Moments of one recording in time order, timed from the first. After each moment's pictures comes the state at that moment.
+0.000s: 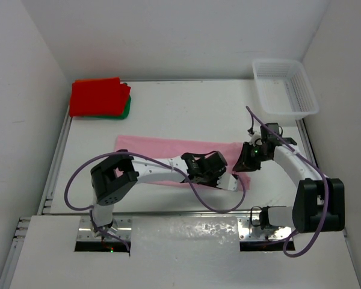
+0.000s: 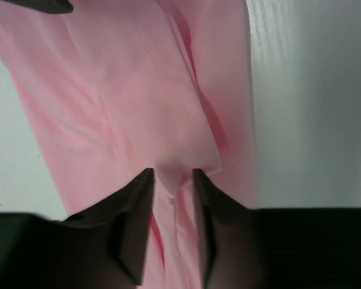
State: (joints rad) left arm -1.16 1.89 1.28 -0.40 -0.04 0.74; right arm 0.01 1.31 0.72 -0.67 -0.49 0.25
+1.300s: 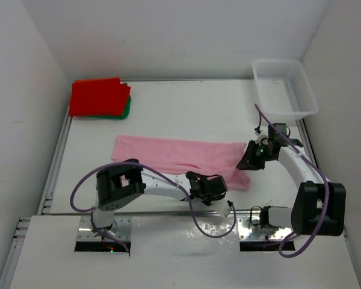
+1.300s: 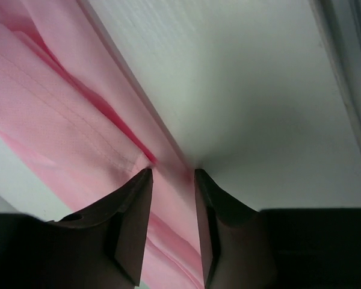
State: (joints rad) left arm -1.30 1.91 1.16 -0.38 -0.23 0.93; right arm -0.07 1.29 0.72 -0.67 -0.53 0.24
